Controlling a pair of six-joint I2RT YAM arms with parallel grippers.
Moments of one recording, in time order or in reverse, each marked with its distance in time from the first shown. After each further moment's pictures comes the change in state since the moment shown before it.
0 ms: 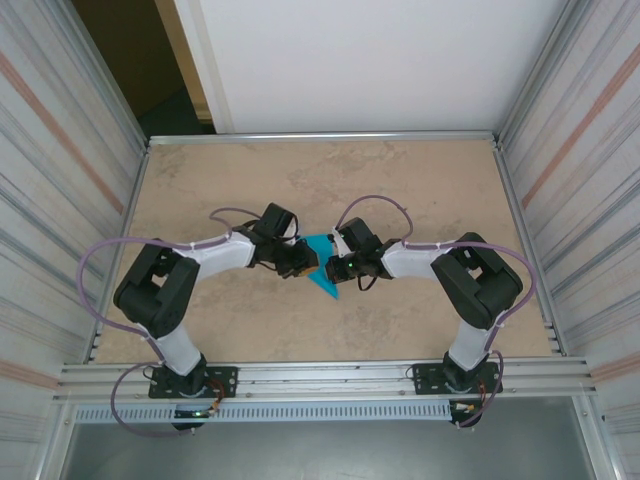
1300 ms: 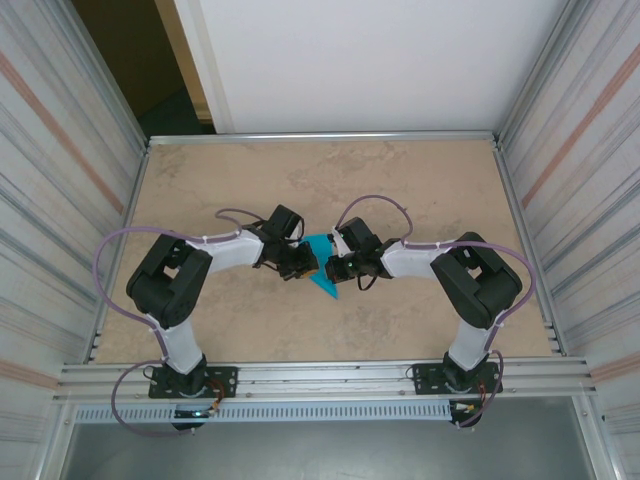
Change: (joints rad) left arm -0.017 0.082 0.043 -0.039 -0.084 -0.016; right arm -0.002 0.005 0.003 -0.002 -0.004 0.000
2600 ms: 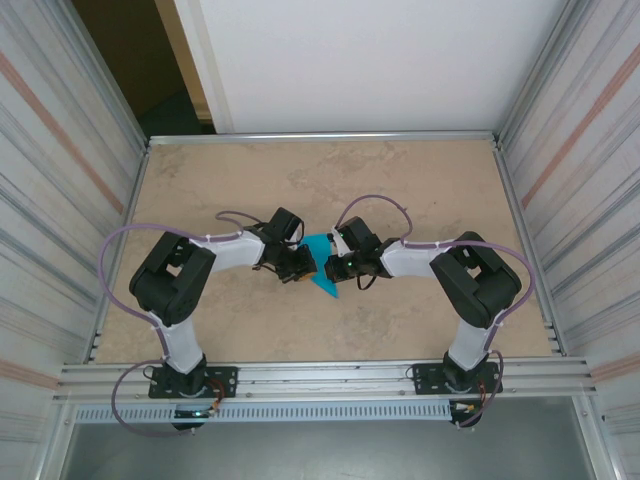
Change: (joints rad) left arm 0.000 0.024 -0.009 -0.005 -0.023 -0.003; right arm 0.000 0.004 0.011 -0.008 -0.003 0.014
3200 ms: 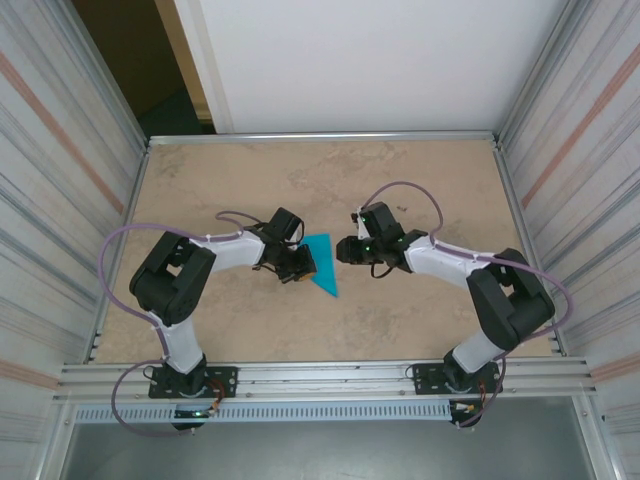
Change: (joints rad) left arm 0.000 0.003 -0.001 -0.002 -0.006 0.000; right arm -0.102 -0.211 -0.031 -0.088 0.037 0.132
